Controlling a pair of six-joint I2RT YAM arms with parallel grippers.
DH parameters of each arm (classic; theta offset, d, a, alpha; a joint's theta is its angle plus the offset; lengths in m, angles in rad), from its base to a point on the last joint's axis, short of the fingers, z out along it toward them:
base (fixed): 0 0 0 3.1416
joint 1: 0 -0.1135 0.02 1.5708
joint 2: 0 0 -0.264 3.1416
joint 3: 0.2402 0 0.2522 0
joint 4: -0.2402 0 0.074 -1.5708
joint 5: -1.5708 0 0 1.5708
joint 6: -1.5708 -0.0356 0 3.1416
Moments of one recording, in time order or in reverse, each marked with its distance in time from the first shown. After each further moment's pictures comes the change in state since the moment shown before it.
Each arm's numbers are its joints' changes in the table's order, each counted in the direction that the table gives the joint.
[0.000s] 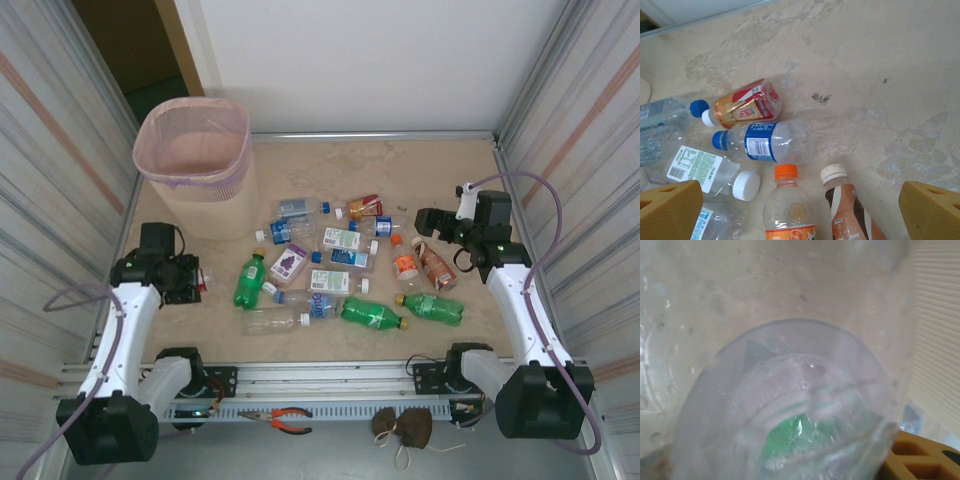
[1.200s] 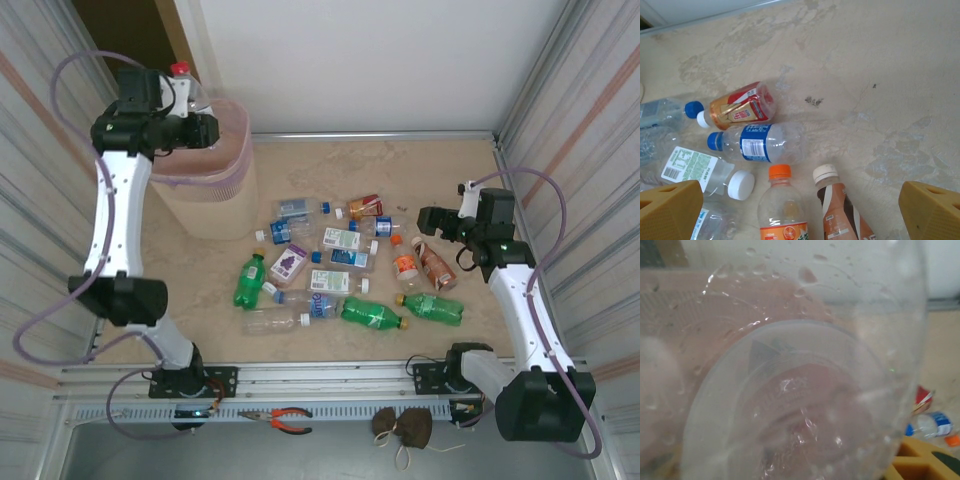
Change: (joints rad) left arm 0.072 0.821 1.291 -0.105 -0.175 -1.509; right arm -0.001 -0.015 0.039 -0.053 -0.034 0.026
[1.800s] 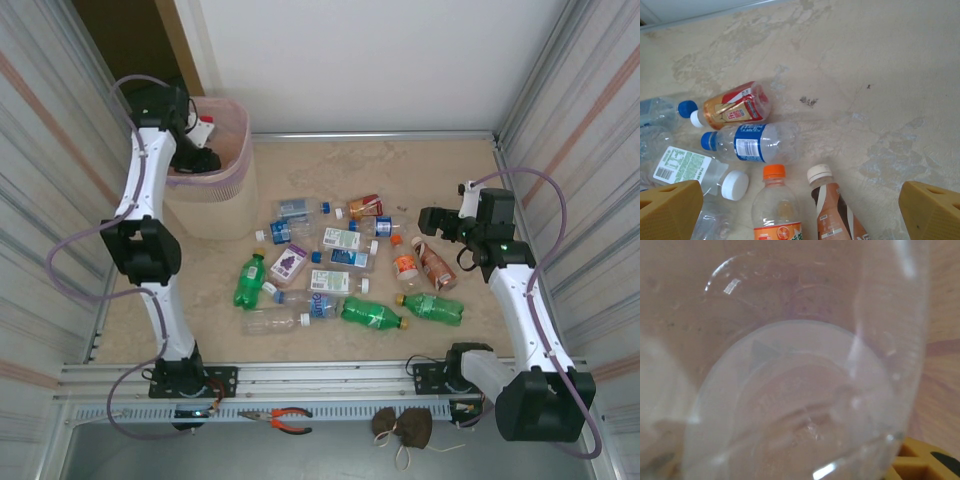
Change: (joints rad) left arm -0.034 0.339 0.087 -0.256 0.161 -0.247; right arm 0.000 0.001 0.000 -0.003 -0.018 0.015
